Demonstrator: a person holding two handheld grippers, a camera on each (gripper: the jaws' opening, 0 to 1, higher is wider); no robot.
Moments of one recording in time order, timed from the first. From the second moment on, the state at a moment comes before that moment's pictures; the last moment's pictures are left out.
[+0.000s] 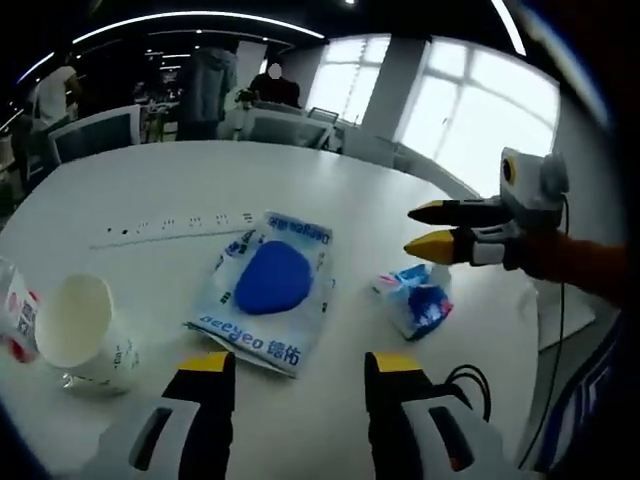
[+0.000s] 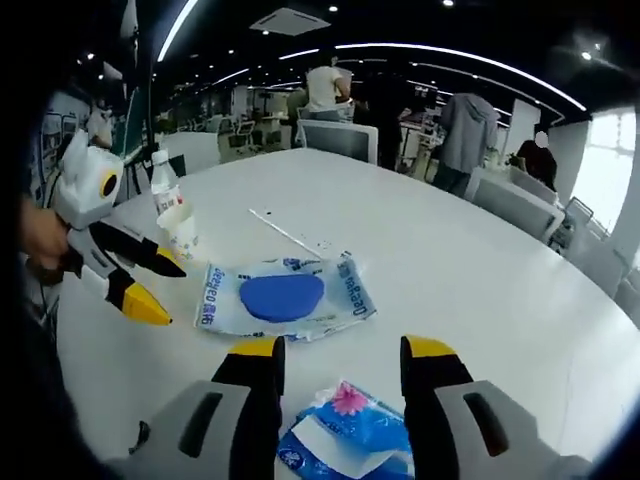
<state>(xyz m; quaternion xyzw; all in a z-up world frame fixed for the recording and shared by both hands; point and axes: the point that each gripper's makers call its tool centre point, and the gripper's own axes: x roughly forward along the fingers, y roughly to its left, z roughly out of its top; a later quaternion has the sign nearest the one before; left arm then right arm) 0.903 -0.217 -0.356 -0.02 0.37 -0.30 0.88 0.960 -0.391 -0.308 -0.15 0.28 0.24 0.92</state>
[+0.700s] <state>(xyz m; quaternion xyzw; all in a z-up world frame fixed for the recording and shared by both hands) 0.919 -0.199 -0.378 -0.08 0.40 -0.23 0.88 1.017 -0.377 -0.323 -0.17 0.31 0.29 0.89</state>
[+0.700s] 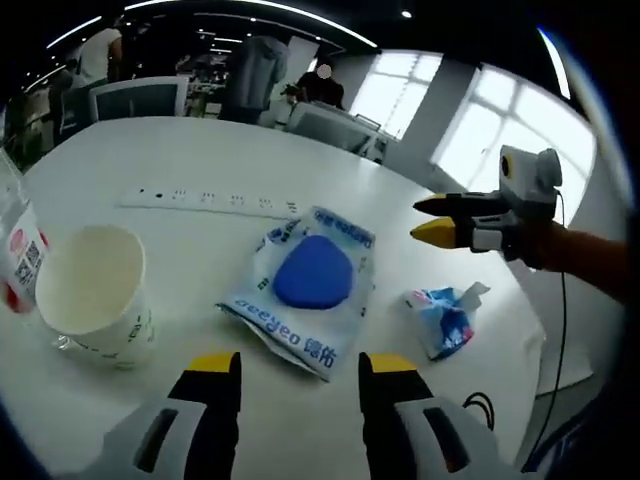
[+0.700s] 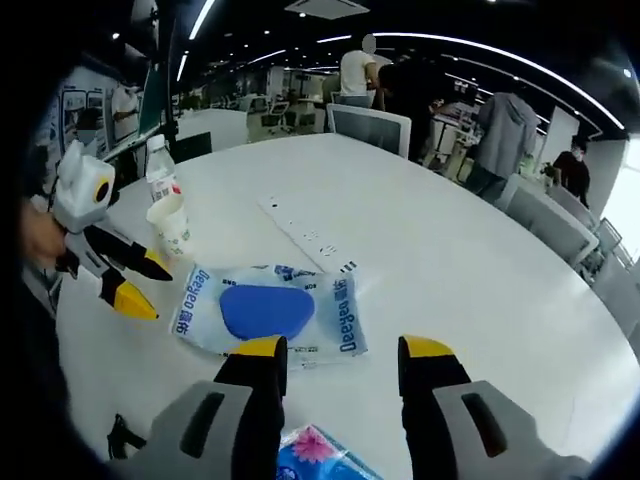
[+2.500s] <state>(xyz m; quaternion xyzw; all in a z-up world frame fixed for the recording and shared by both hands) 0.938 -0.213 -0.402 -0.08 0.44 -0.23 0.86 1.039 -0.372 -0.393 -0.11 0.40 0.30 0.86</state>
